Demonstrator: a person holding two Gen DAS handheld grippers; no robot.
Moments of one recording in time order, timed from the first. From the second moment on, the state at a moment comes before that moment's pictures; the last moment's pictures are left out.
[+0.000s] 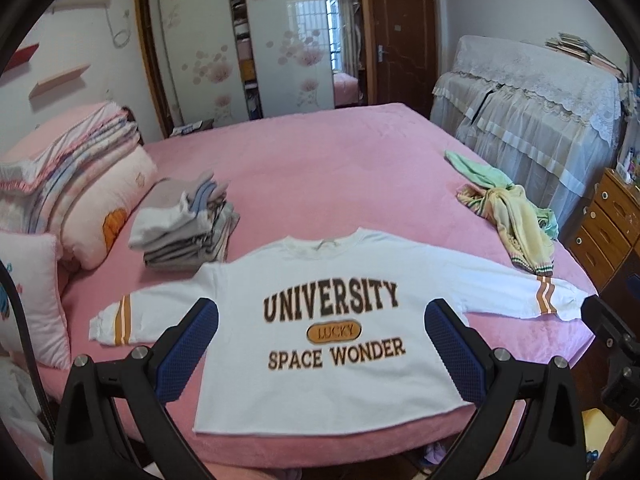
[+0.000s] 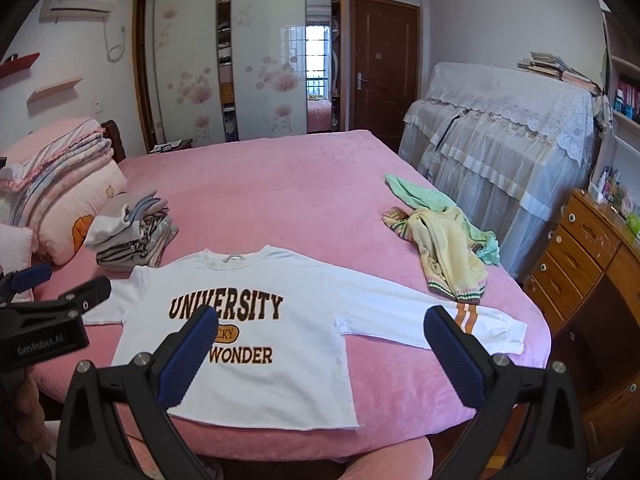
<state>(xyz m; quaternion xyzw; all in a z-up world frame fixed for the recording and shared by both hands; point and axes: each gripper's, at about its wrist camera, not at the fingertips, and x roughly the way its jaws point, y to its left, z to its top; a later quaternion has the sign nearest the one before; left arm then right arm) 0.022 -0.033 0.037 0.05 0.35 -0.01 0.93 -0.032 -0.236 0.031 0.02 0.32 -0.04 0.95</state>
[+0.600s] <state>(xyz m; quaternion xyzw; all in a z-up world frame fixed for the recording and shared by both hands) 0.140 -0.215 -0.076 0.14 0.40 -0.19 0.88 0.006 -0.466 -0.030 0.21 0.36 -0.17 0.89</state>
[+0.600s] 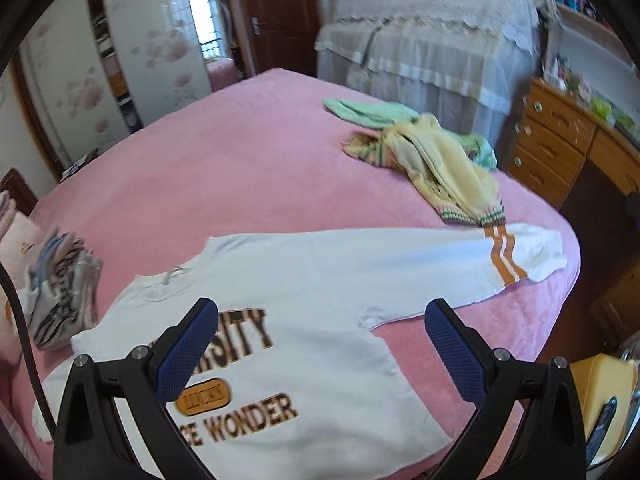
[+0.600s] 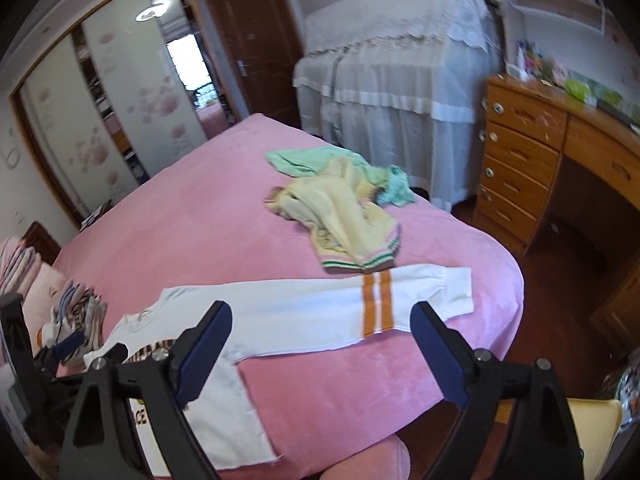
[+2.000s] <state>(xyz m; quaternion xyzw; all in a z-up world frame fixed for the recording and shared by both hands) 0.179 -0.372 -0.259 0.23 0.49 -0.18 0.82 0.039 -0.647 -0.254 0.41 0.40 -0.19 0.80</state>
